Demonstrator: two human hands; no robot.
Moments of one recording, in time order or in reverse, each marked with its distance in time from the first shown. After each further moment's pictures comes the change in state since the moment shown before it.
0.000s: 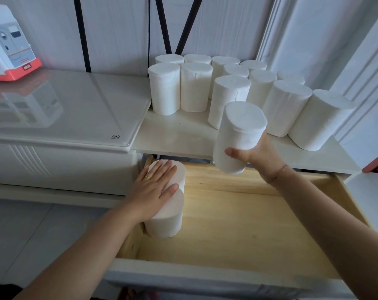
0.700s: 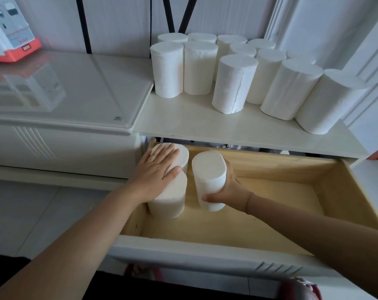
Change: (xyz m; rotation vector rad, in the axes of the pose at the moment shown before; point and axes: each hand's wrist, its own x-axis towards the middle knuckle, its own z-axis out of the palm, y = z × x) left_hand -0.003 0.004 -0.004 -0.002 -0.044 -0.003; right_hand -0.061 0.102 0.066 -0.209 -0.272 0.244
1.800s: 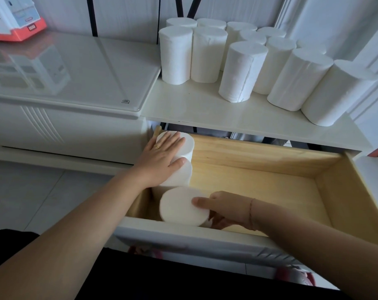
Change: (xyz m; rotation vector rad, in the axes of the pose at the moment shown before) left_hand -0.010 0.004 -0.004 0.050 0.003 -0.002; right_hand -0.062 -0.071 0.031 0.134 -0.399 0.595
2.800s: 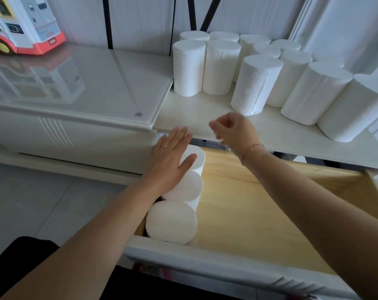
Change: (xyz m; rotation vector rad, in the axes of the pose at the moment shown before) left_hand 0.010 -0.001 -0.011 -0.136 0.316 0.005; right_hand 0.029 -0.116 -0.063 -0.087 0.763 -0.638
